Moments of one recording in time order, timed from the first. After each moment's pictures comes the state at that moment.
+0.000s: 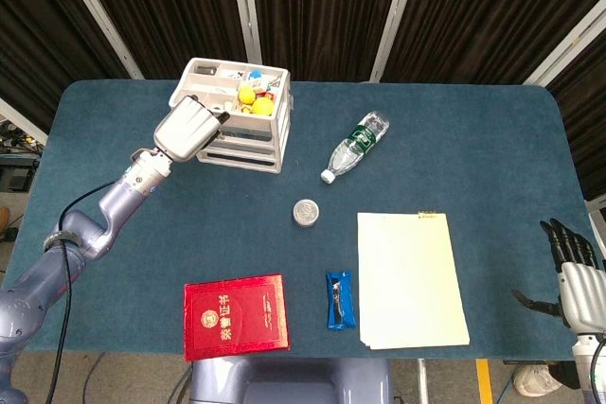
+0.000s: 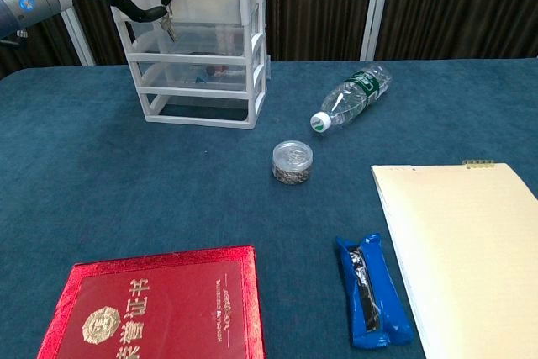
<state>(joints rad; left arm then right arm) -1.02 -1.66 -0.07 -0.54 1.60 1.16 -0.07 0.06 -1.06 0.09 -1.71 -1.38 1.41 0.08</state>
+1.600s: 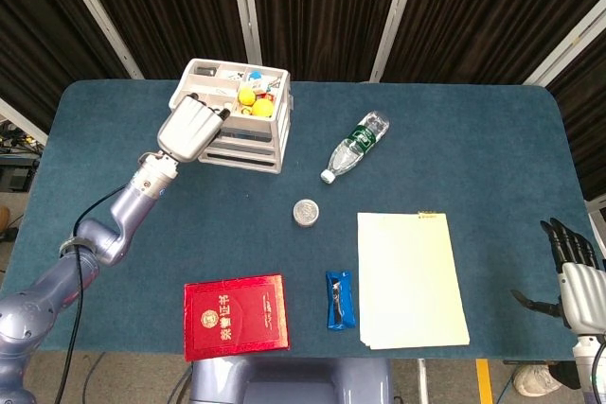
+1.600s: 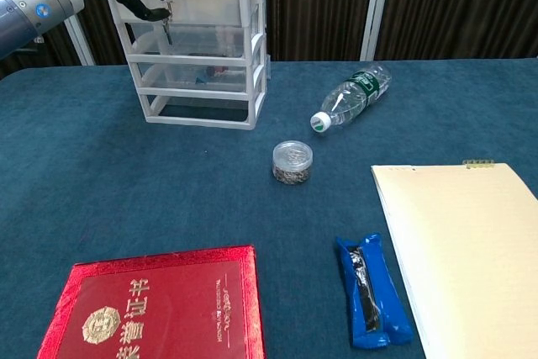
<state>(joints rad) -1.02 -1.71 -0.13 -0.56 1.53 1.19 0.05 0.06 -1.05 0.09 -1.72 -1.39 1.42 0.09</state>
